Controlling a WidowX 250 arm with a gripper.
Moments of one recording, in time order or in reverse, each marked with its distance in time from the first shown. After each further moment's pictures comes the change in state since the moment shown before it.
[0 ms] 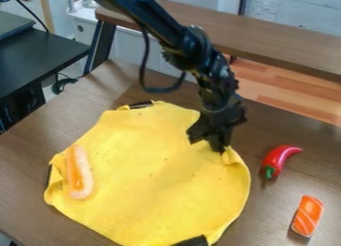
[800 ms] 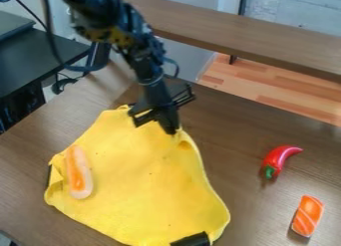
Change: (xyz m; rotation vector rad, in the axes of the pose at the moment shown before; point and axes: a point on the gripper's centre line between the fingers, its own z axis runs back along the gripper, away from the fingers) arm 0.026 0.075 0.065 -0.040 0.112 0.041
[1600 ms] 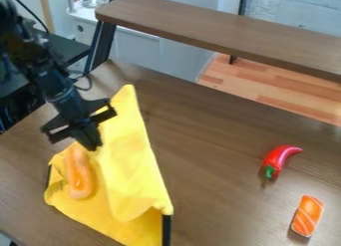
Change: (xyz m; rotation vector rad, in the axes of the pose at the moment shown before) arm 0.015 0.118 0.031 0.026 0.006 -0.043
